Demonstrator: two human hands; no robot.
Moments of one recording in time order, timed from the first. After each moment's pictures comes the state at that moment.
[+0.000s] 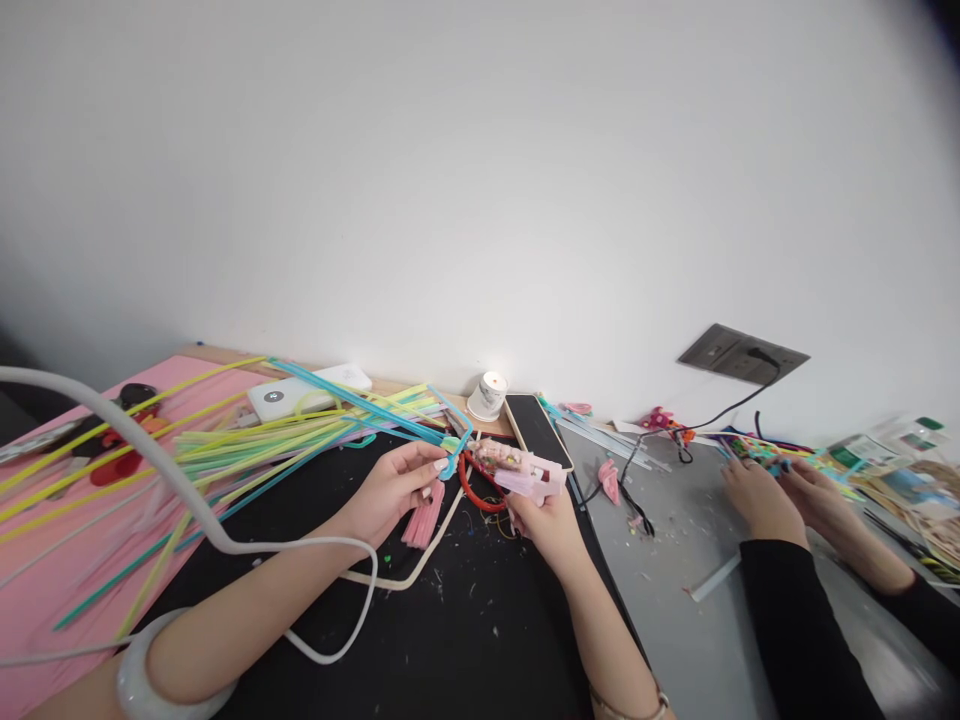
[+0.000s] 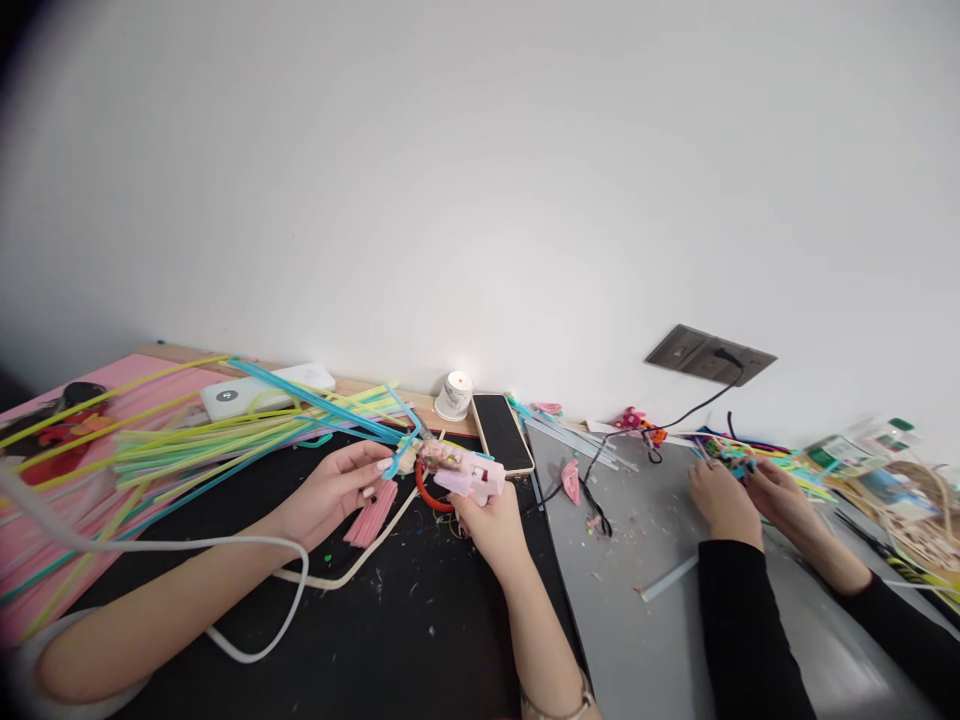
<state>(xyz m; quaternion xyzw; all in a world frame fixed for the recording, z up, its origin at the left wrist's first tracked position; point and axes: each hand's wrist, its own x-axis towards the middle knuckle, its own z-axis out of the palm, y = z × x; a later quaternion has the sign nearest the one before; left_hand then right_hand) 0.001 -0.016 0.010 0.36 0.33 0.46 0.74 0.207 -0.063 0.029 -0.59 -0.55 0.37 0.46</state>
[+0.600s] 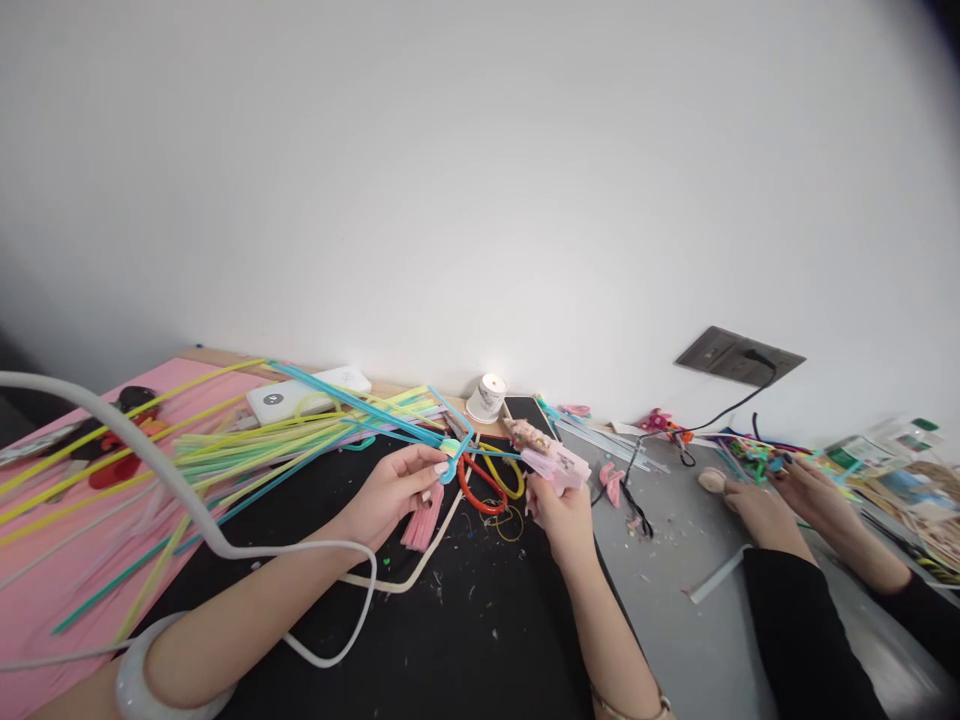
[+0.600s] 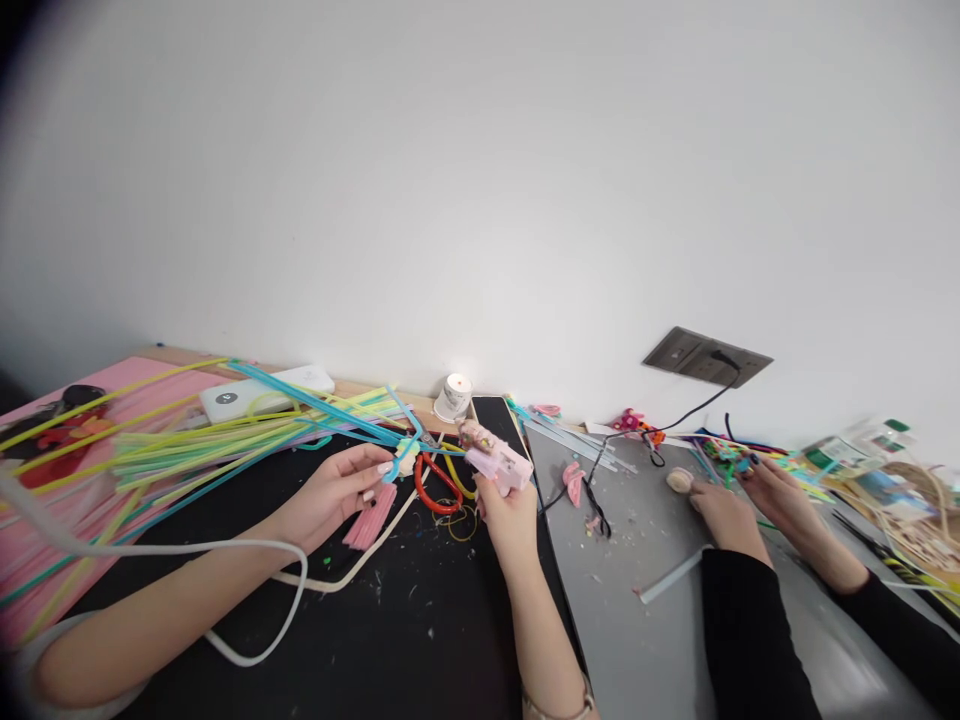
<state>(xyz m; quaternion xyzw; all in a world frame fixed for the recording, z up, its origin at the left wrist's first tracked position) 0.001 -0.020 0.016 0.36 0.34 0.45 0.74 0.229 -0.054 0.012 -0.64 -0.47 0.30 0.53</state>
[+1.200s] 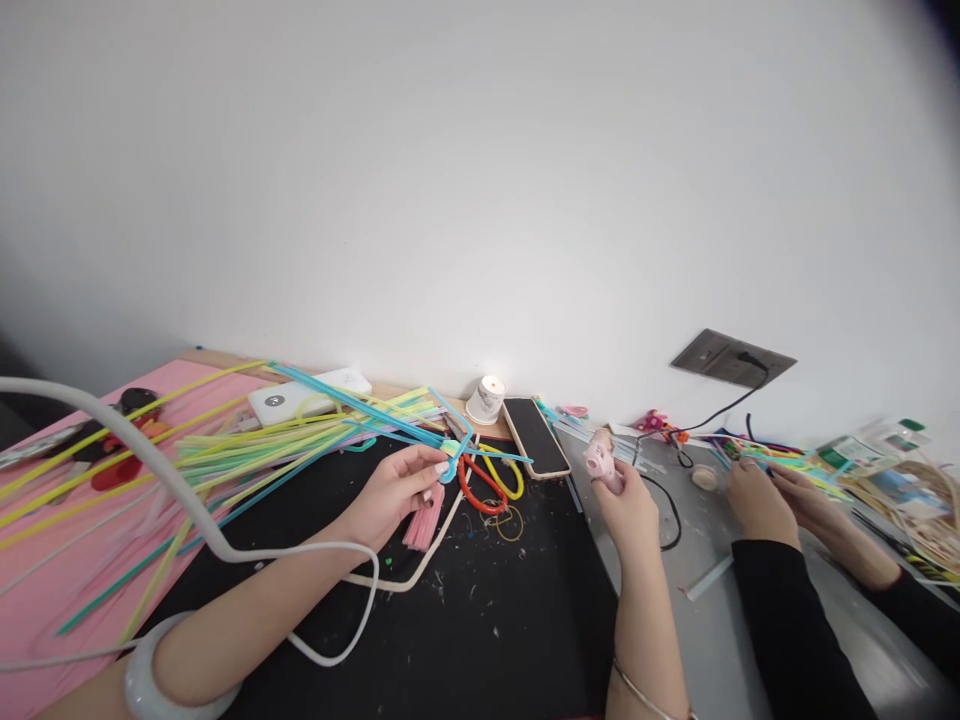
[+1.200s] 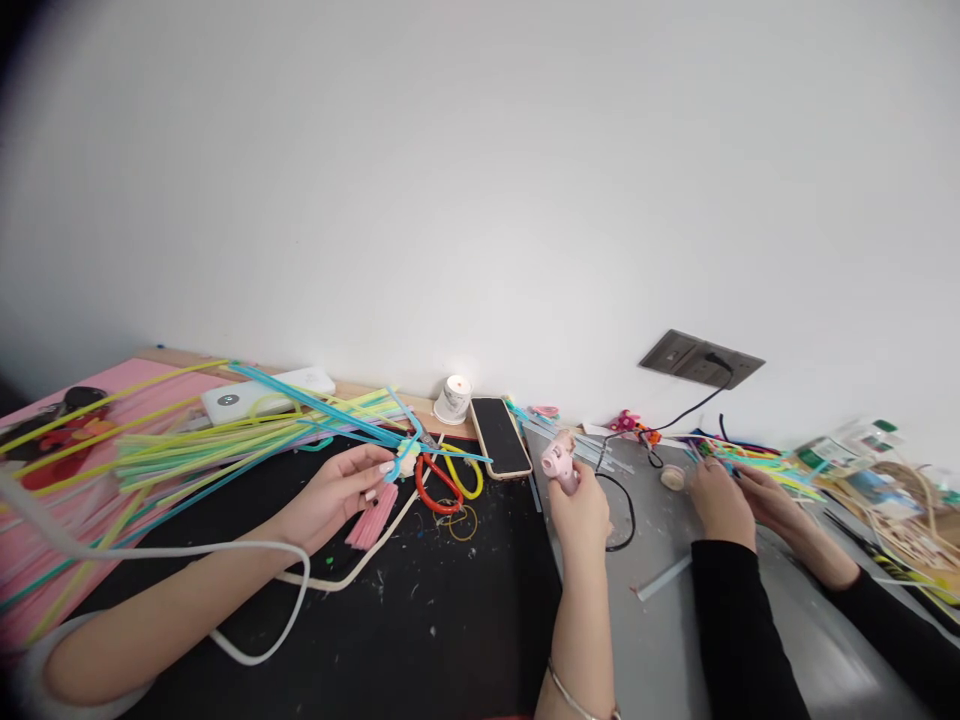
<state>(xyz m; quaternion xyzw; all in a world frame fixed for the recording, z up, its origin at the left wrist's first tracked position) 0.001 -0.020 0.020 0.36 0.33 0.46 0.74 0.309 -0.061 0.045 -0.89 -0.39 0.02 0.24</state>
